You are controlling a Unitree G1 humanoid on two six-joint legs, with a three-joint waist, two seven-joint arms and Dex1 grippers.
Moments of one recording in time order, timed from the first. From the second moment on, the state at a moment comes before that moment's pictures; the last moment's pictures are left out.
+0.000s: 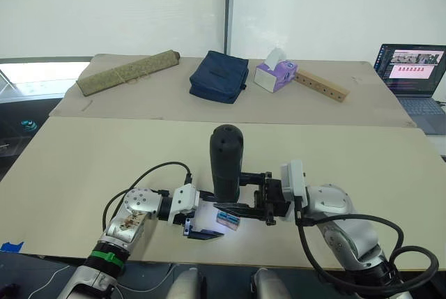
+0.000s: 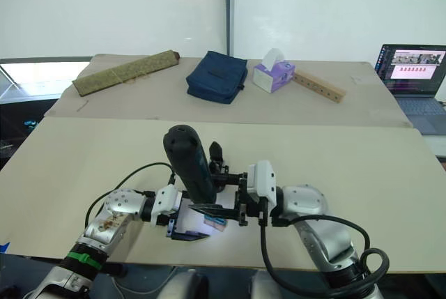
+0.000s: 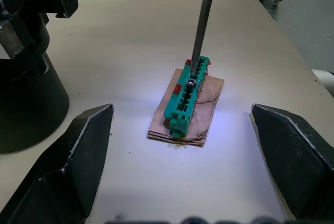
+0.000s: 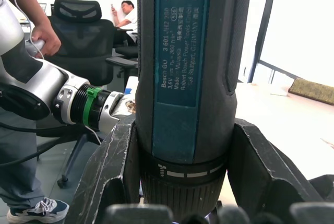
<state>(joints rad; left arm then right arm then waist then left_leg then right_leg) -0.27 0.49 -0.27 0.19 -0.20 -0.13 -1.34 -0.20 -0.43 0.23 -0.45 0.51 0.18 1.00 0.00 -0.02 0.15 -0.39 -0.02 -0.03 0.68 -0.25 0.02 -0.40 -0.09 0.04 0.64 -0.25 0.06</state>
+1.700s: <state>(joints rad) -0.27 0.49 -0.27 0.19 -0.19 -0.13 -1.34 -0.19 -0.42 0.24 -0.44 0.49 0.18 1.00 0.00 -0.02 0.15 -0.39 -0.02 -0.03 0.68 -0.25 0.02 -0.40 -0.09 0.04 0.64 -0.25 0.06</state>
